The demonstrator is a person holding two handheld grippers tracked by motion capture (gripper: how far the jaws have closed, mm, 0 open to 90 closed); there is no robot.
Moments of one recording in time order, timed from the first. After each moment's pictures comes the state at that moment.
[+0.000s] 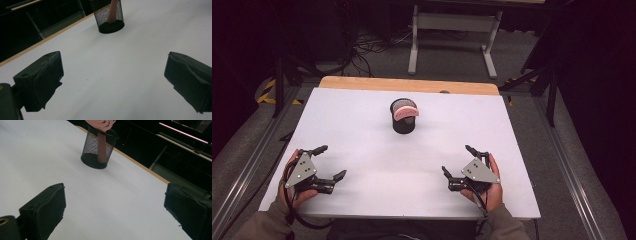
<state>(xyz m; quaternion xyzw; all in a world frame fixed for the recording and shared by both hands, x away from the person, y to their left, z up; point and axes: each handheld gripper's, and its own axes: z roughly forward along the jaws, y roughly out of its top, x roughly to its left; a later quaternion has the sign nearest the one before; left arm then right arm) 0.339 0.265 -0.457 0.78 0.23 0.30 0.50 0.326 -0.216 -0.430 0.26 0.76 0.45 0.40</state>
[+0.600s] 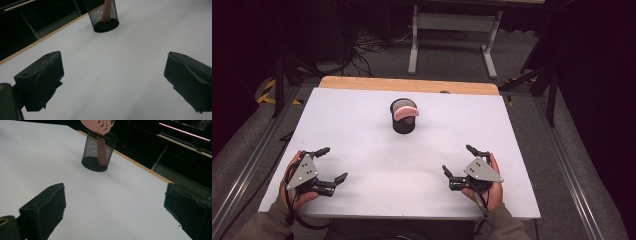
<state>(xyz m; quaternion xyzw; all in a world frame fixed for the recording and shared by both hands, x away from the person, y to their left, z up) 0.336 0.264 -0.459 0.78 0.22 0.29 0.50 0.327 -0.219 -0.429 0.27 0.75 0.47 0.39</state>
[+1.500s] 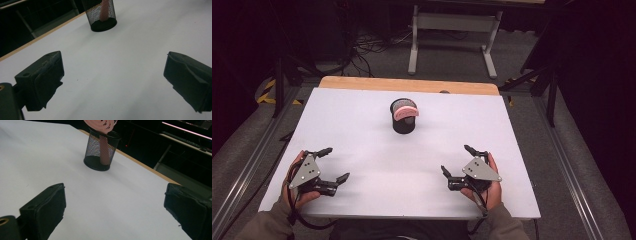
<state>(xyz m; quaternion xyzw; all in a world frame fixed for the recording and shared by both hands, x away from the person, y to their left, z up) 0.339 0.259 -0.462 0.79 0.22 0.28 0.50 0.330 -0.217 -0.432 0.27 0.75 0.47 0.38</state>
